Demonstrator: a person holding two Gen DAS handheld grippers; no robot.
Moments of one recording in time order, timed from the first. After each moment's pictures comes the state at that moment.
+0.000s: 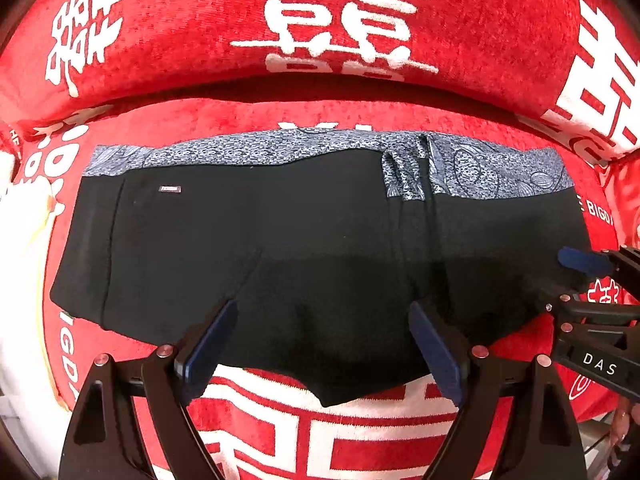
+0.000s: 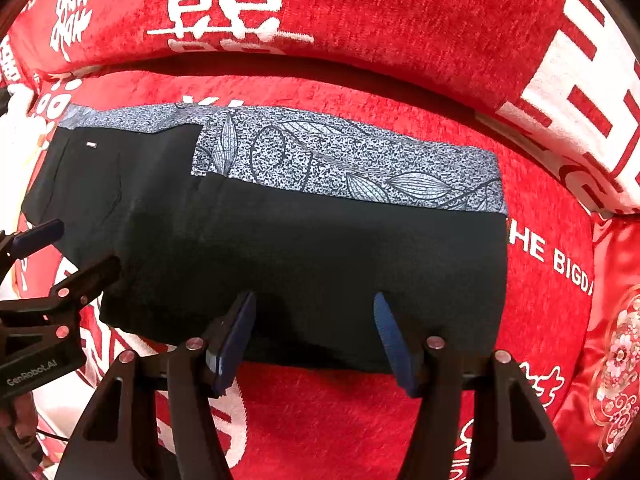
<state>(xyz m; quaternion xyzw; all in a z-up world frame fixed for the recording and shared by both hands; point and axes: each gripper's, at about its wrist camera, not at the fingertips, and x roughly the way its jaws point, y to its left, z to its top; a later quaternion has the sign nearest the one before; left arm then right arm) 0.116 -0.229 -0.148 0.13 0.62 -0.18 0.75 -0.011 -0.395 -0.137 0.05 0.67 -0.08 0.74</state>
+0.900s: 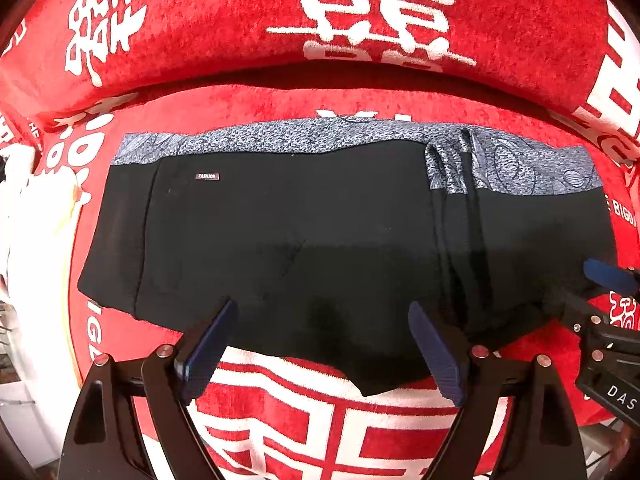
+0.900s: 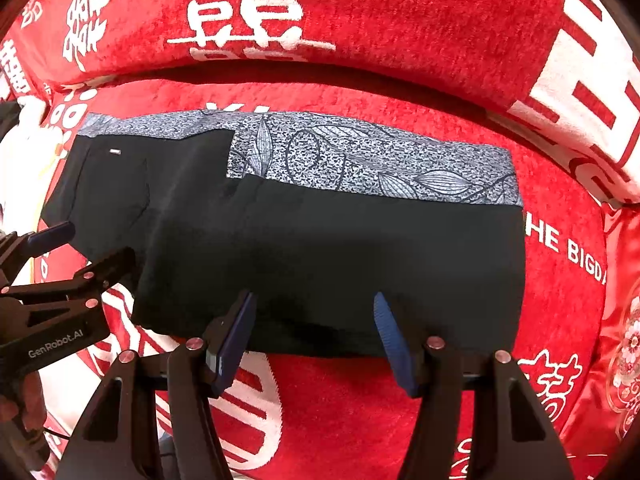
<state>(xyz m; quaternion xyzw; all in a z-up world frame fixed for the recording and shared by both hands) 0.121 -0.212 -0.152 0.16 0.64 -0.13 0.74 -0.017 -0.381 -0.128 0.08 0.66 -0.07 0.75</state>
